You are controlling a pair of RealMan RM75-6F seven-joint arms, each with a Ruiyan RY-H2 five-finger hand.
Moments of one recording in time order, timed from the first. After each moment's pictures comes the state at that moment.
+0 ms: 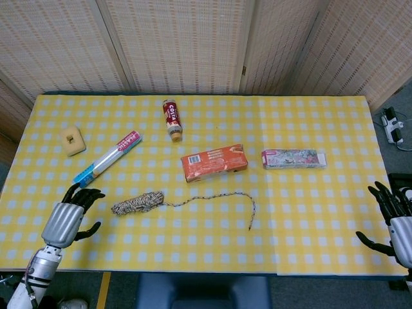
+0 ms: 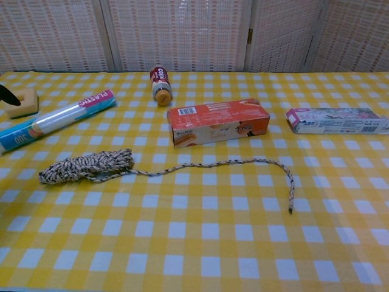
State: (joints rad) left arm -0.29 -1.21 -0.06 -1.74 1.51 1.26 0.20; right arm 0.02 -1.01 0.02 -1.60 -1.60 1.55 0.25
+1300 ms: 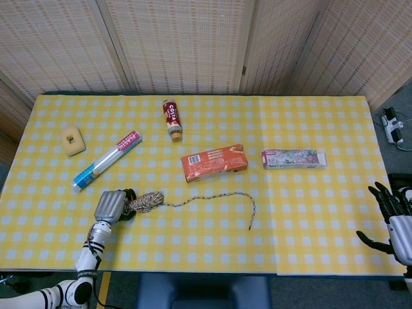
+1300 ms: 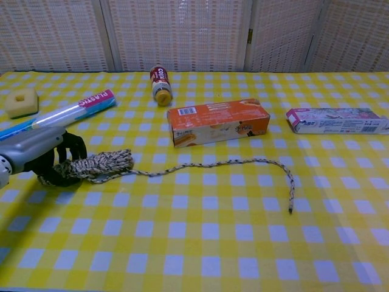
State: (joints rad) left arm -0.50 -1.66 -0.16 -1.32 1.14 1.05 0.29; right arm 0.02 -1.02 0.02 -1.58 -1.56 1.51 0.25
